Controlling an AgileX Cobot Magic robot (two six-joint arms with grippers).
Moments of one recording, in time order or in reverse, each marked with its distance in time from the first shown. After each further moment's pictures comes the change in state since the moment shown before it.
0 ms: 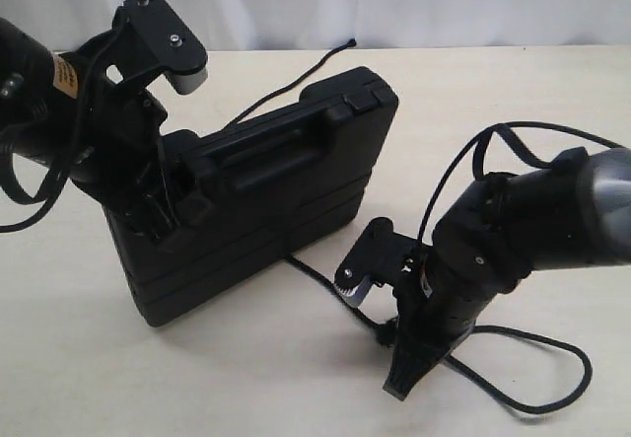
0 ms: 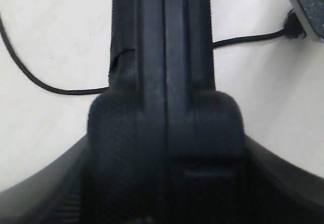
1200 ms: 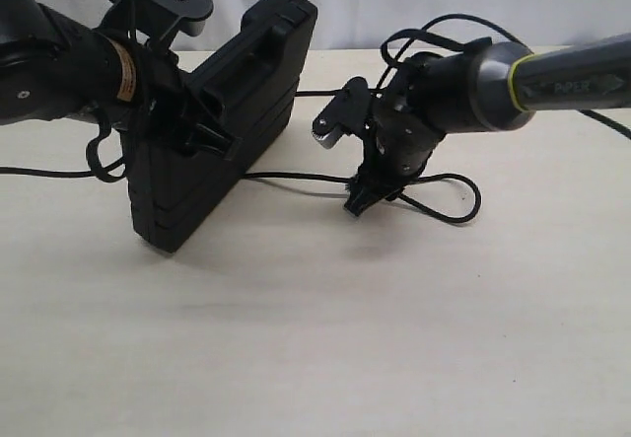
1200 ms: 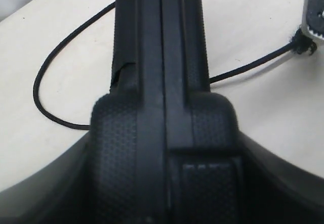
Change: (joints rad) left arm -0.002 0.178 -0.019 0.626 -0.293 -0.837; right arm -0.162 0.301 -0.555 -0.421 0.066 0.286
